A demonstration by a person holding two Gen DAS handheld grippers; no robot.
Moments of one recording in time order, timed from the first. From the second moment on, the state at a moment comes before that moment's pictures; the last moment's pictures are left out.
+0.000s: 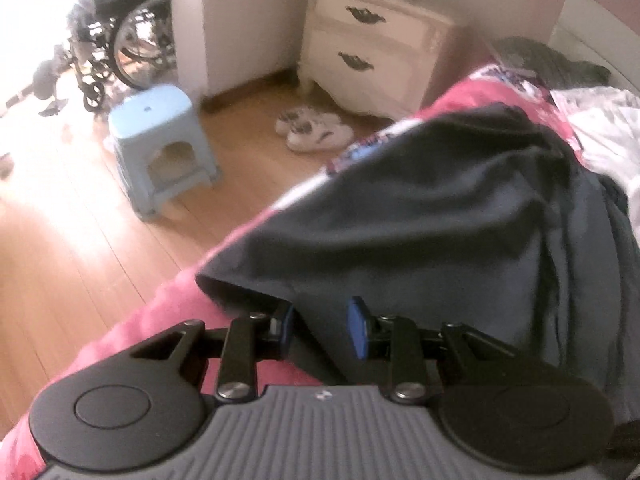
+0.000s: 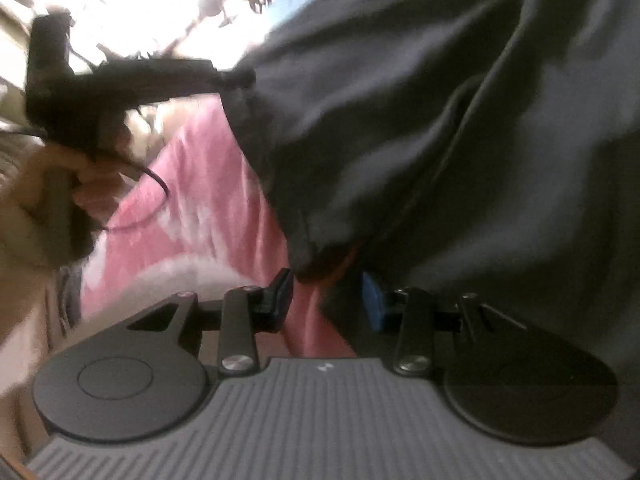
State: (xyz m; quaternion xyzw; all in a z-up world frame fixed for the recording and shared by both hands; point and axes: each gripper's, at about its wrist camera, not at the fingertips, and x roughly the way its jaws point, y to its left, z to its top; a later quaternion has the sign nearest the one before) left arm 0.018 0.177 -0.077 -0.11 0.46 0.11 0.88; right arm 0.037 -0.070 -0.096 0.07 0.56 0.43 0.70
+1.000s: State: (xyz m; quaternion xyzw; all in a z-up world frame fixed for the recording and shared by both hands) left arm 0.029 0.169 -0.072 -0.05 0.46 0.16 0.87; right arm 0.049 -0.030 -0.144 0.10 0.56 0.45 0.69
